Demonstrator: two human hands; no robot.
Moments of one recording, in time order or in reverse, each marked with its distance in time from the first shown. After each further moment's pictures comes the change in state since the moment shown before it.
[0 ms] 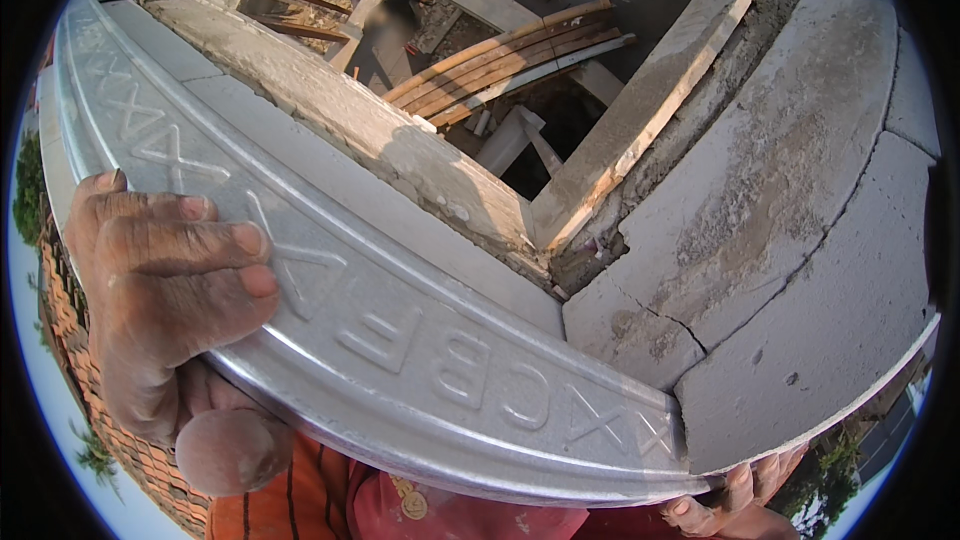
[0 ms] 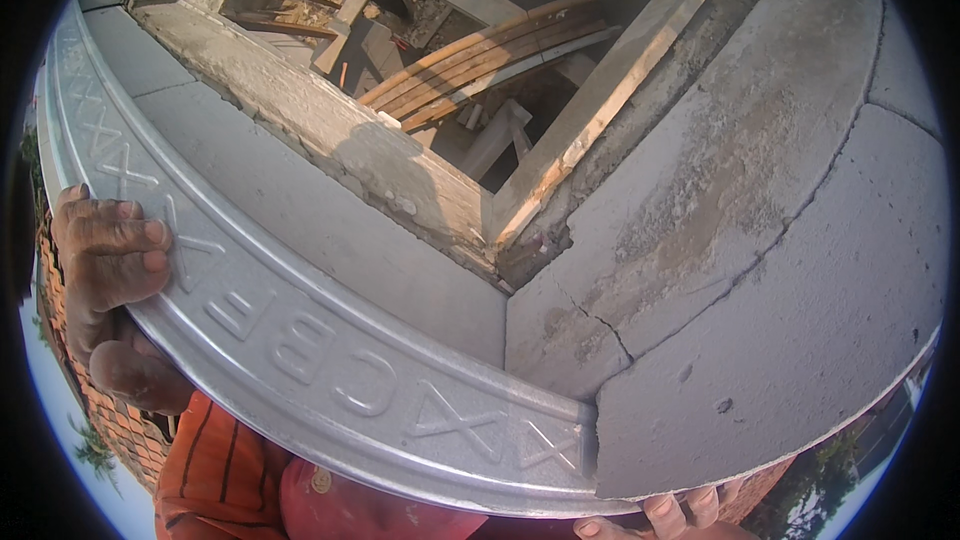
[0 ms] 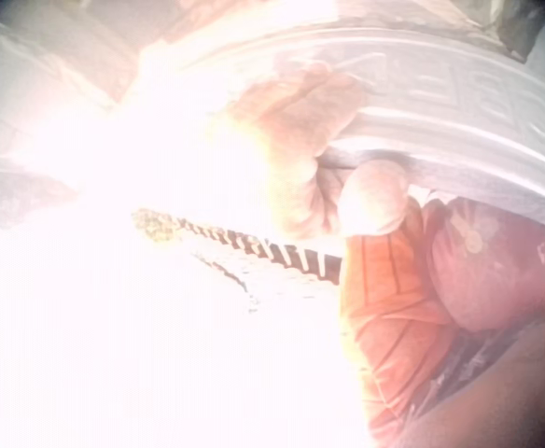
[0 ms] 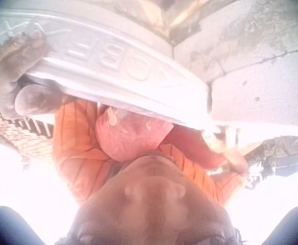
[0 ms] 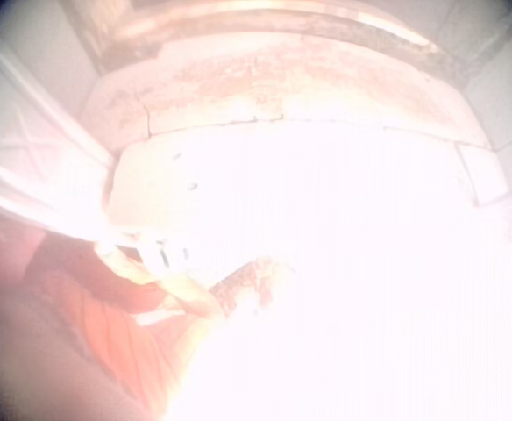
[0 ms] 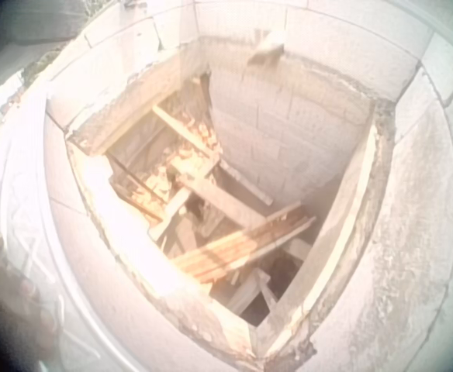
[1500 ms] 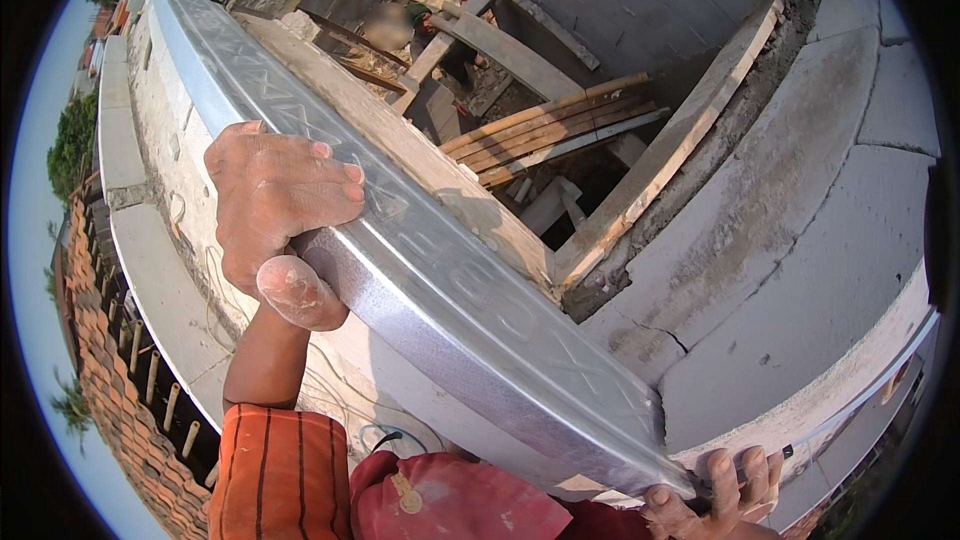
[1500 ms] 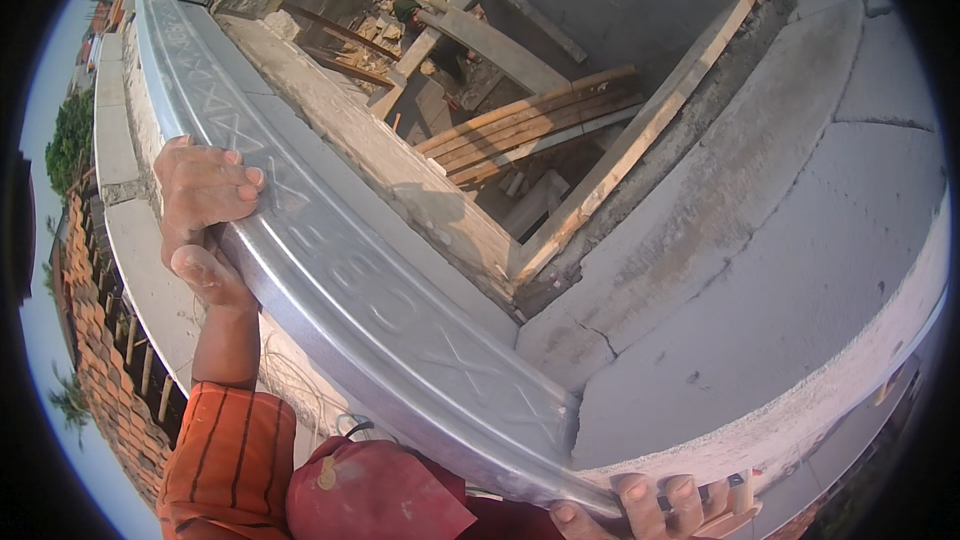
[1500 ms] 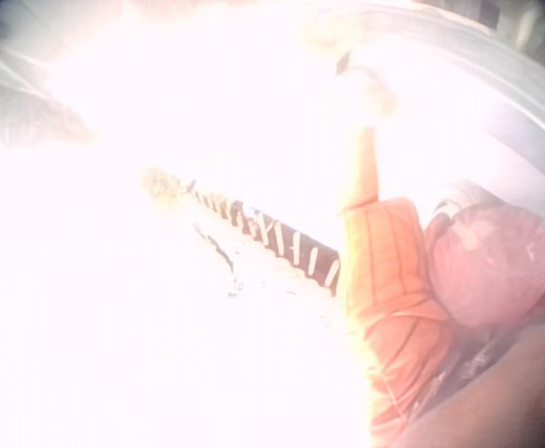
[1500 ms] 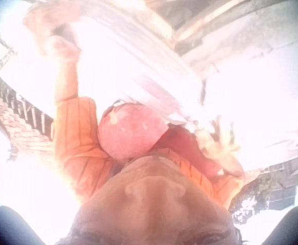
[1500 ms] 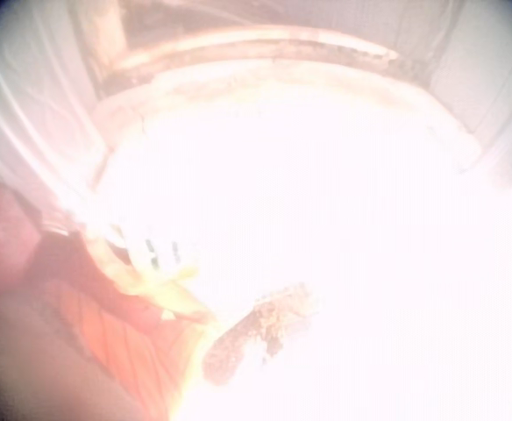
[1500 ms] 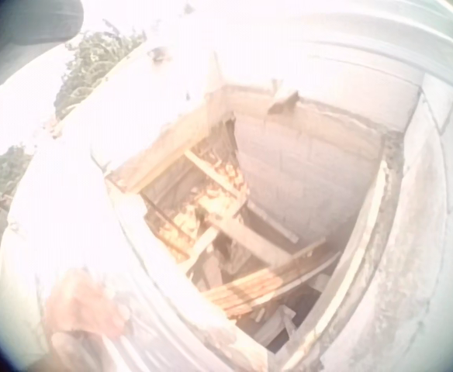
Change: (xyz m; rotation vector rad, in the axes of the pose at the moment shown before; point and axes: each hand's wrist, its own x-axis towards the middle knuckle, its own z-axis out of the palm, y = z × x) left_hand 0.000 0.012 0.028 0.050 0.434 0.038; right_hand 0.020 0.025 0.008 -0.037 0.121 -0.070
